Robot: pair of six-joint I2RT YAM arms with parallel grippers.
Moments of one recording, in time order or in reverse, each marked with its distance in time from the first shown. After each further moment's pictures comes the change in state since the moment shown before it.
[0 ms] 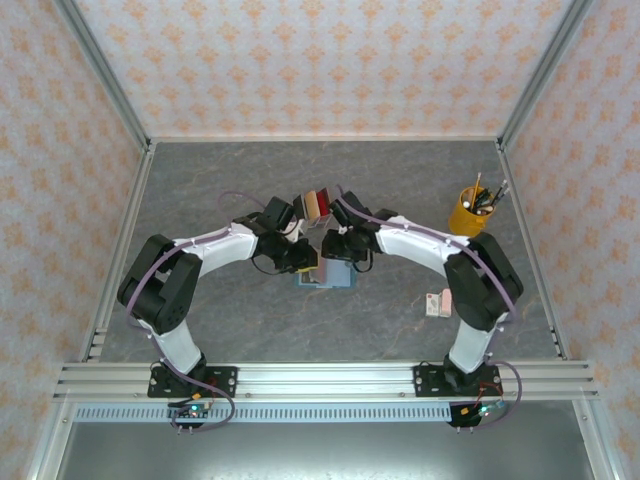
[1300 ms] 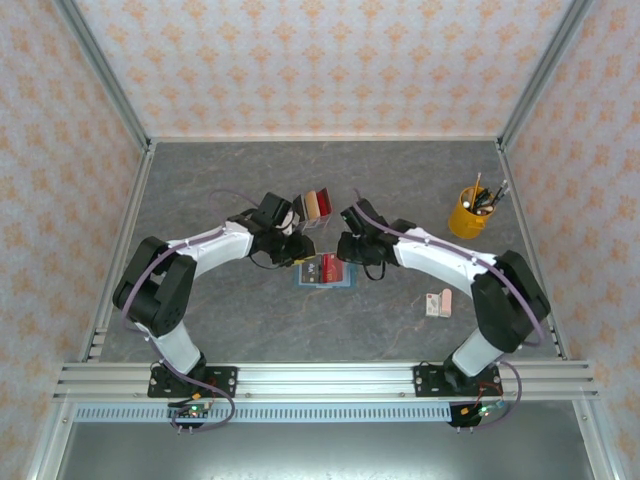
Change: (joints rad) left arm 0.028 -0.026 -0.002 0.029 -0.091 -0.121; right arm 0.003 -0.134 -0.129 0.035 0.097 0.044
